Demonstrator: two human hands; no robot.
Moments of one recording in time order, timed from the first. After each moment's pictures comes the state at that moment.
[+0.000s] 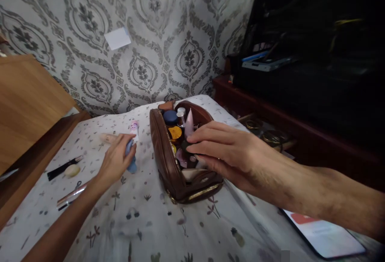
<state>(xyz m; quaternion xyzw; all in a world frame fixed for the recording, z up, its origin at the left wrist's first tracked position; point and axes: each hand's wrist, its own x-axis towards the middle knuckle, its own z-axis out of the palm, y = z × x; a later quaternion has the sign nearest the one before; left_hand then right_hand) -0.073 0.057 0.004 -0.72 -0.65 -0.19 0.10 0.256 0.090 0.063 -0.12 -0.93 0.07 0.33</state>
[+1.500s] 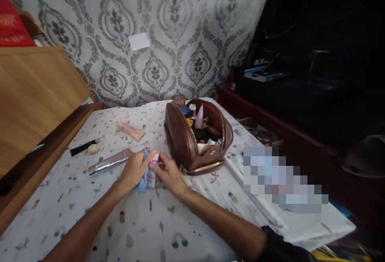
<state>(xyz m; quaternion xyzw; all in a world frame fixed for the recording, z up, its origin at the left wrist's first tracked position) -0.061 -0.022 -0.021 -0.64 -0.68 -0.33 -0.17 0.079 0.007 -0.067 -0.30 -0.60 0.65 0.36</state>
